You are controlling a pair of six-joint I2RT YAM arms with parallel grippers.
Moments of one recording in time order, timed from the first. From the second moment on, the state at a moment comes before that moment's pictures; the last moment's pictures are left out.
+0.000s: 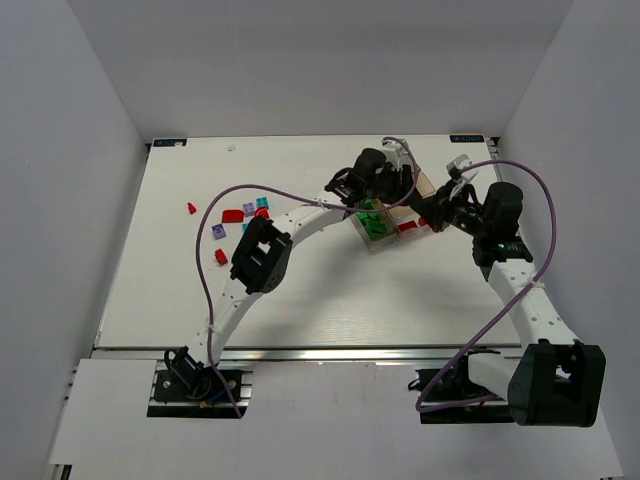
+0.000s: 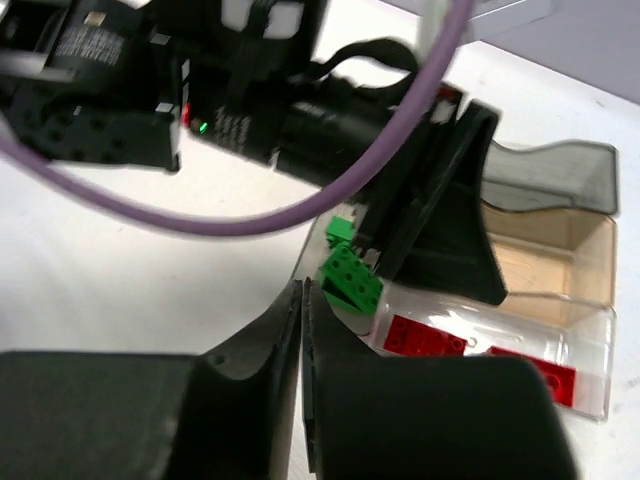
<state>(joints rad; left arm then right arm) -0.76 2.53 2.22 -0.03 0.33 -0.50 0.03 1.12 0.77 0.12 -0.76 -0.04</state>
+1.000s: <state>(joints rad) -0.40 0.90 0.92 -0.63 -0.23 -0.77 0.67 2.13 1.78 -0.50 -0.54 -0.23</state>
